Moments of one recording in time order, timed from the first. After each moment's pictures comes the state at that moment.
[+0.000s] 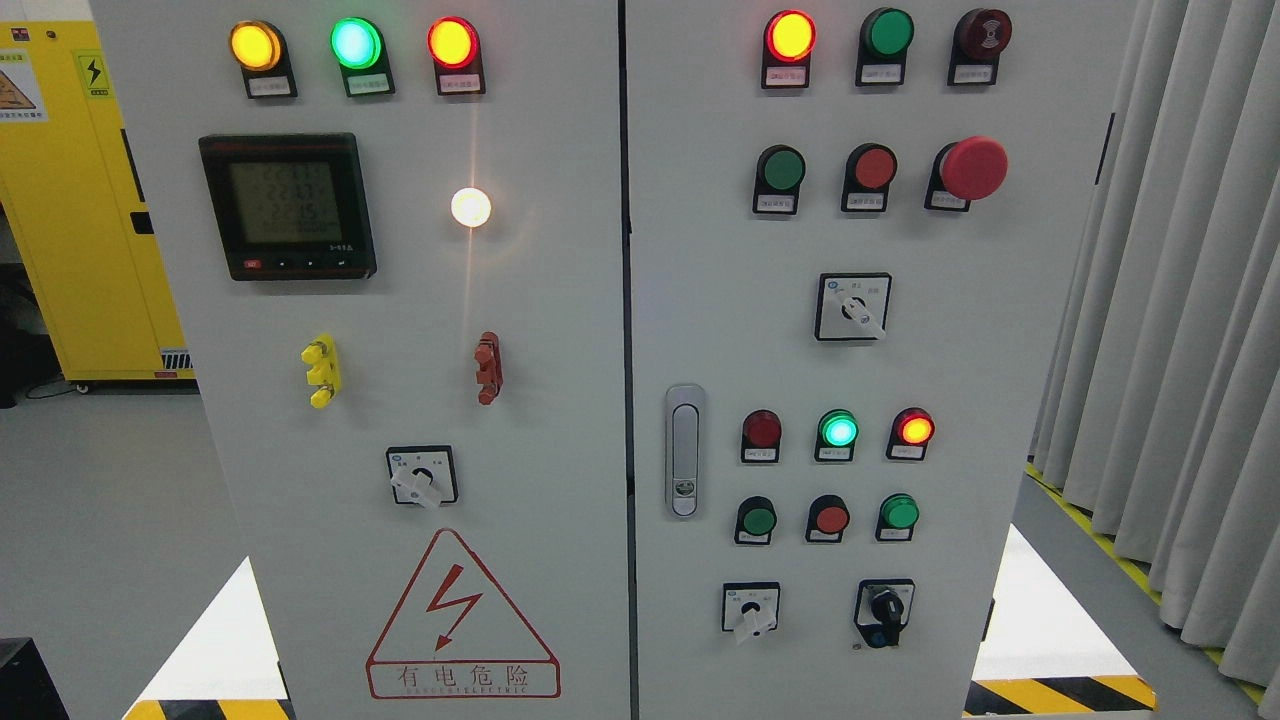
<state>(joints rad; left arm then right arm) 0.06 -0.10 -0.05 -0.10 0.07 -0.13 -0.05 0.21 0.08 0.34 -1.80 0.21 -0.31 -0.16</state>
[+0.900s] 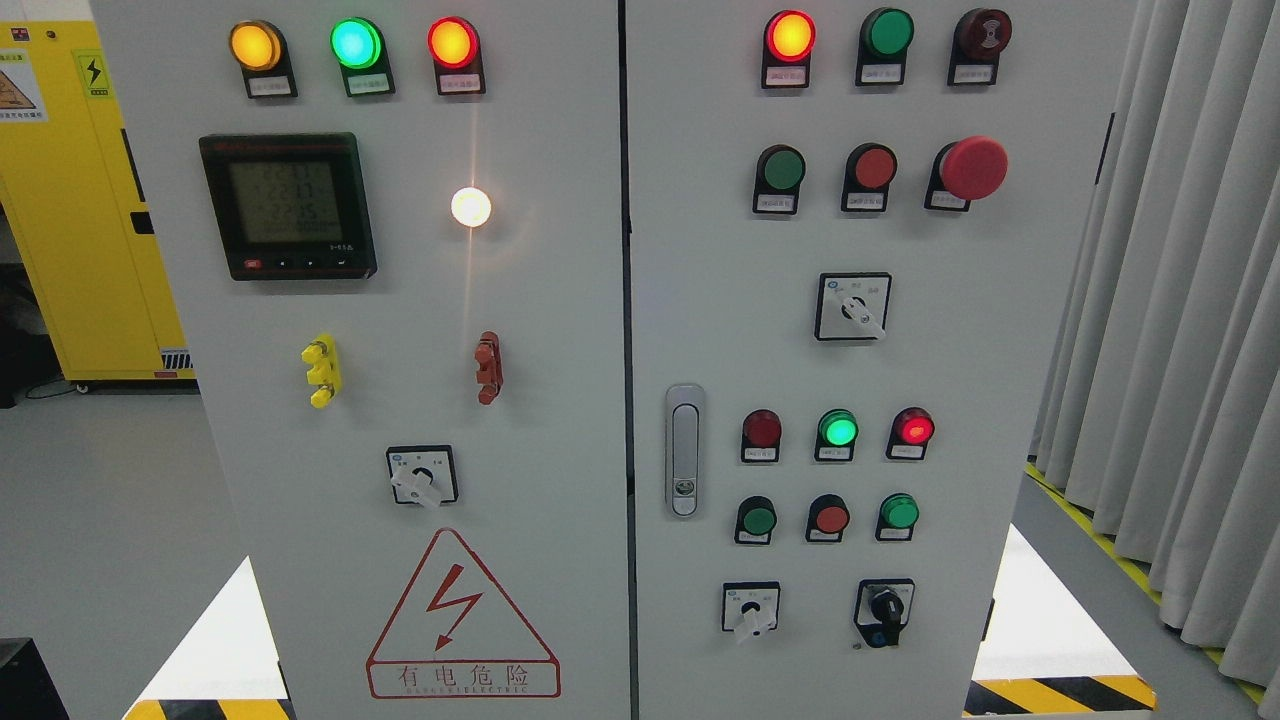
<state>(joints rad) 0.06 -0.10 -0.05 -0.10 0.07 -0.13 -0.05 0.22 0.08 0.34 -1.81 0.22 -0.31 -0.16</state>
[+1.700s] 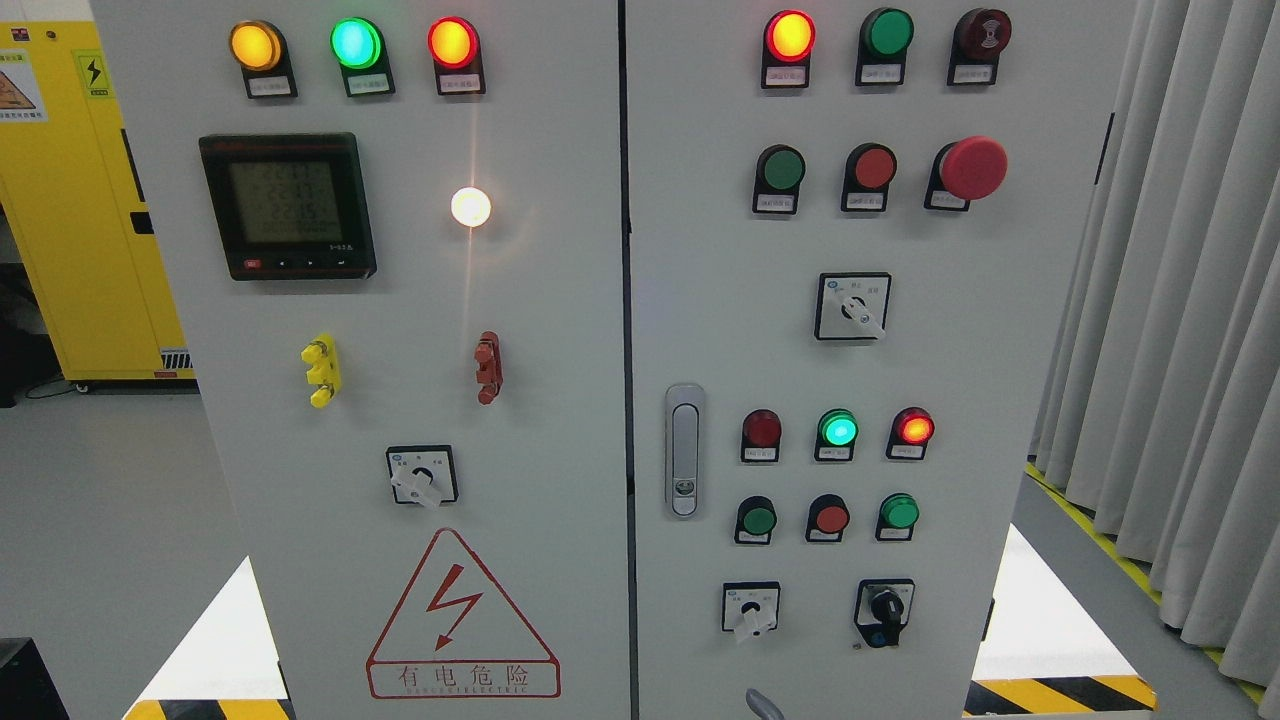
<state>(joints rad) 0.06 -0.10 -0.05 -0.10 0.07 -0.13 -0.05 0.12 0.11 0.21 -1.83 0.96 -0.32 -0.24</state>
